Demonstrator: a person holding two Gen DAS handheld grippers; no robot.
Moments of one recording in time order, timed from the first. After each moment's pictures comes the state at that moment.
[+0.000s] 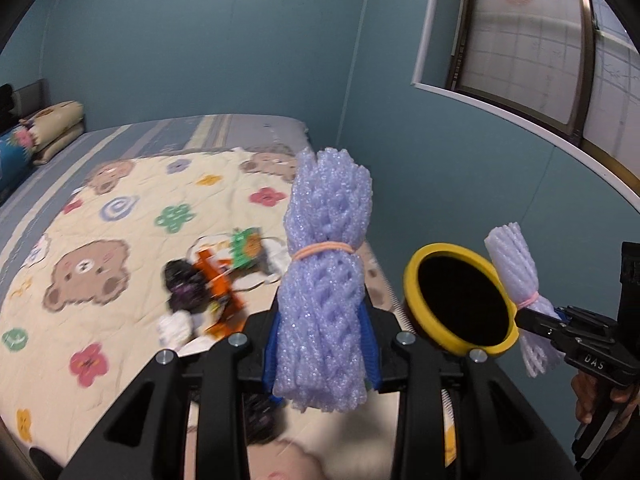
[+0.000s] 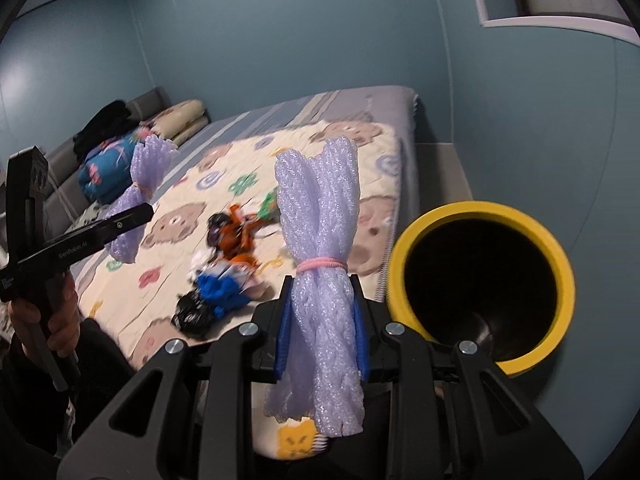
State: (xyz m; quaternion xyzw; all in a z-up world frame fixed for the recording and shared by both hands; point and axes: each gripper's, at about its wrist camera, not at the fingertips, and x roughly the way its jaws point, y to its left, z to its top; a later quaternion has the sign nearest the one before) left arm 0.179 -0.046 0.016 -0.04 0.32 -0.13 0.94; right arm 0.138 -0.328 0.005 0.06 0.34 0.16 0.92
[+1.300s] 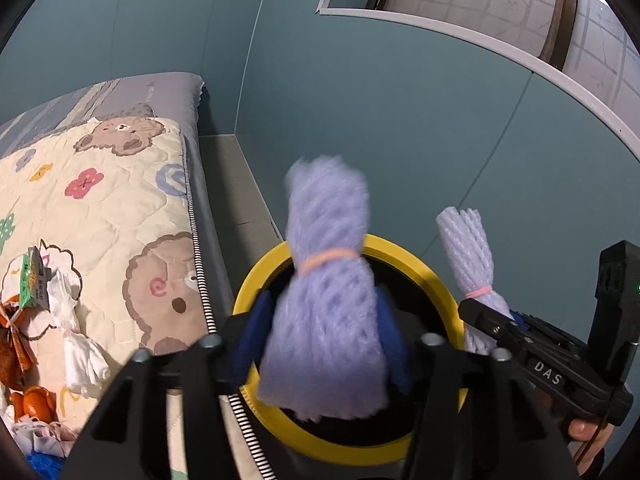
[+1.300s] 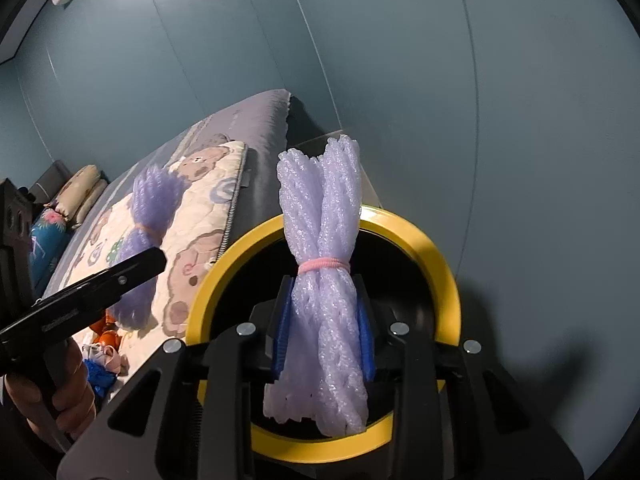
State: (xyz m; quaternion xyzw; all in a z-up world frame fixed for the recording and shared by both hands) left arm 0.313 -0.274 -0.053 -0.04 0.38 -0.26 0.88; right arm 0.225 -0.490 -0.067 0.16 0.35 -0.02 0.92
